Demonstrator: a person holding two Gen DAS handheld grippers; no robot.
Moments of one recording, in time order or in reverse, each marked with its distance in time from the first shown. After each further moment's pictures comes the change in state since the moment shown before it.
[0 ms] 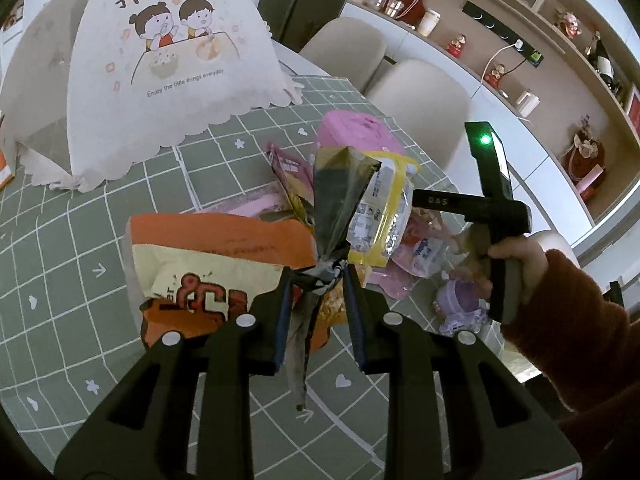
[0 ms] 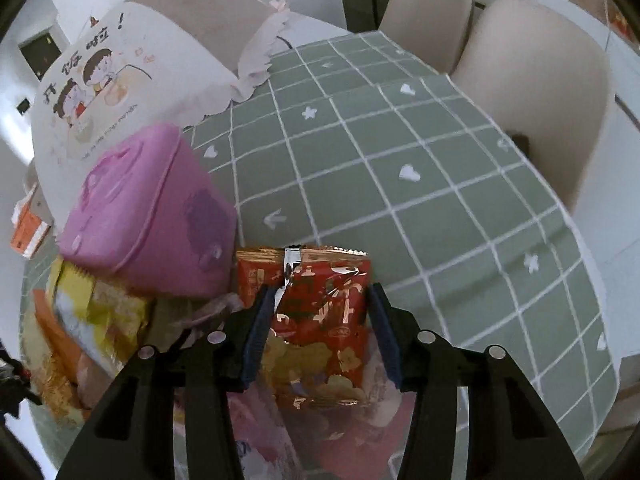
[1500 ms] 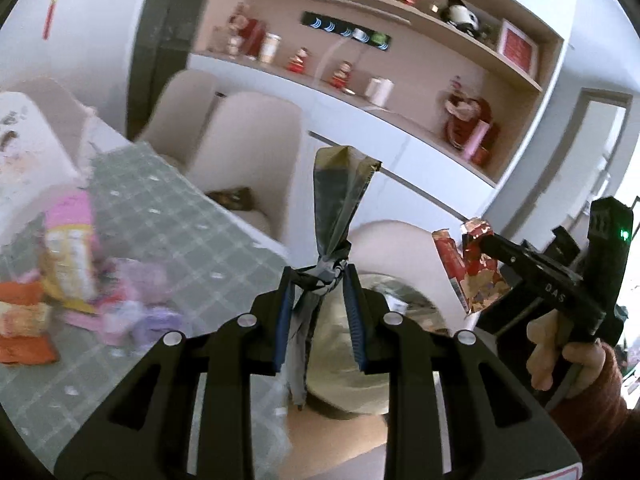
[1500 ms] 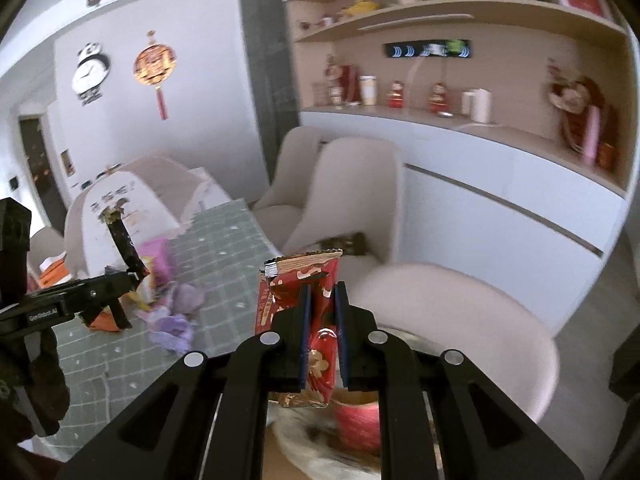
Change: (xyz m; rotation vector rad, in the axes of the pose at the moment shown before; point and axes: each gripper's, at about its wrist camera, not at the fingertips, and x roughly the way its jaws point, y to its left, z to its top) left arm -0.016 -0.328 -0.037 0.274 -0.138 -0.282; right arm -0.397 -0.195 -0.252 0.114 -0.561 -0.219
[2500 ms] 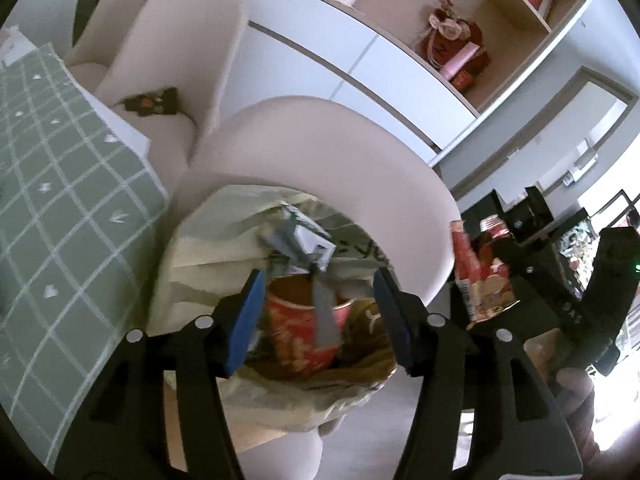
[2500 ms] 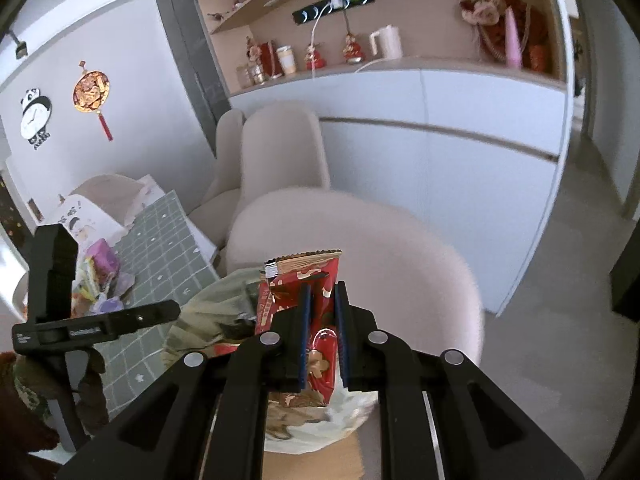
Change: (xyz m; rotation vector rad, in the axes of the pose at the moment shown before) left arm 0.167 -0.080 -0.053 -0.071 0.286 -0.128; right arm 0.007 -0.147 -0.075 0.219 0.094 -0.051
